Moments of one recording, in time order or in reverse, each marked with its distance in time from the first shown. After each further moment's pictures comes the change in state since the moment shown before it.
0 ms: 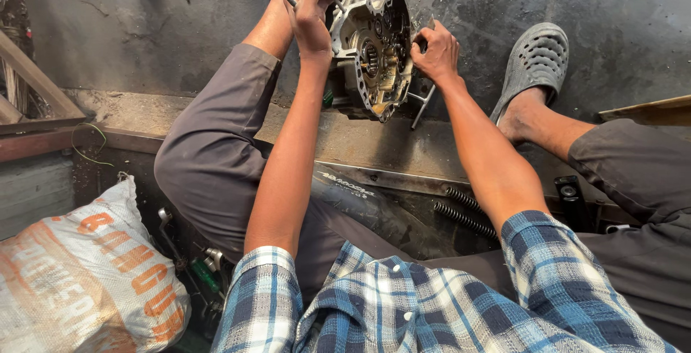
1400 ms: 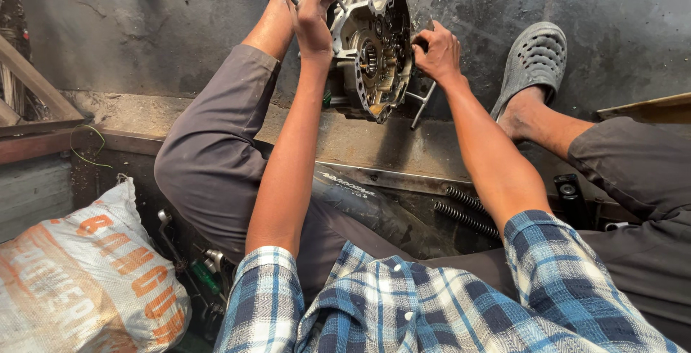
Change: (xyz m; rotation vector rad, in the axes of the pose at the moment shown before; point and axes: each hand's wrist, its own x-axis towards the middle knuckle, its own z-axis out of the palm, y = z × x) left_hand 0.001 0.004 0.004 0.024 -0.034 -0.008; right_hand -0.001 -0.005 -0.014 0.022 0.015 -0.114
